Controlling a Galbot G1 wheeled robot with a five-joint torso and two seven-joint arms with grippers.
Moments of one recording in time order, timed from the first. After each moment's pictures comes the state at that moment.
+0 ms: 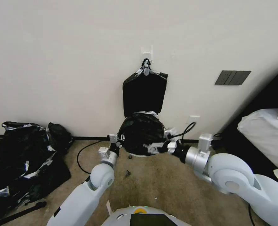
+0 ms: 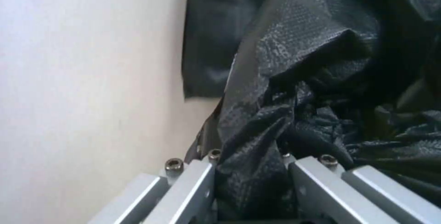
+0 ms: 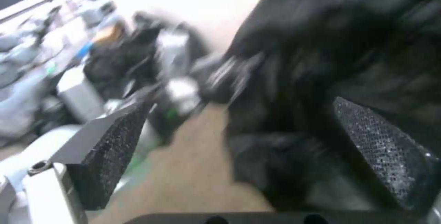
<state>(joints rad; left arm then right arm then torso) 1.18 -1.09 -0.08 -2.08 -0.49 0.08 -0.37 -1.01 0.47 0.20 2.50 1.43 -0.47 0.20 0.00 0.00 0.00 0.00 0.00</state>
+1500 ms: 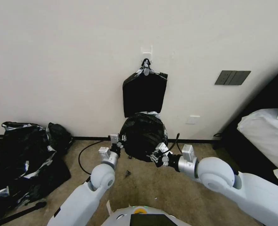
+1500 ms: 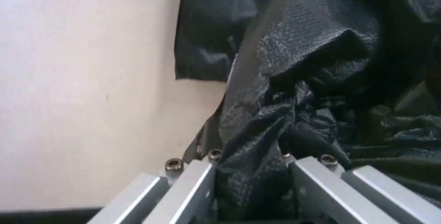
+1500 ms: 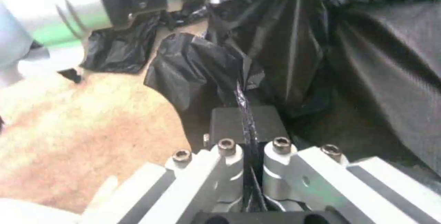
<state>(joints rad) 1.17 -1.09 -0.07 -2.11 -0.63 0.15 -0.42 -0.96 0.43 -0.05 2.39 0.94 -0.45 -0.01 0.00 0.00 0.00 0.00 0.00</state>
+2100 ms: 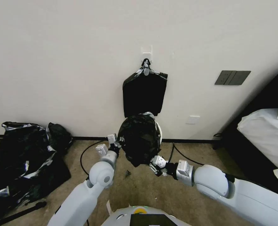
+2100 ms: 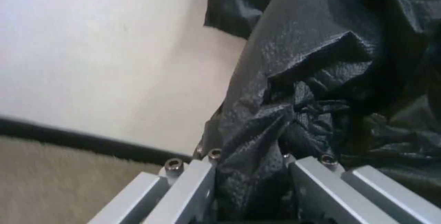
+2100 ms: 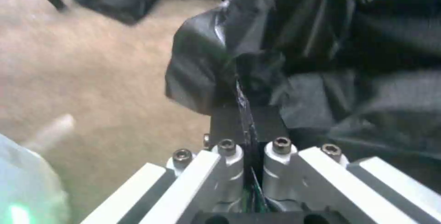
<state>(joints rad) 1.16 -1.10 -0.11 -2.15 -0.96 0.24 -0.59 -1.02 0.42 -0.14 2.31 0.49 -0.31 -0.16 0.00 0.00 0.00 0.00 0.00</state>
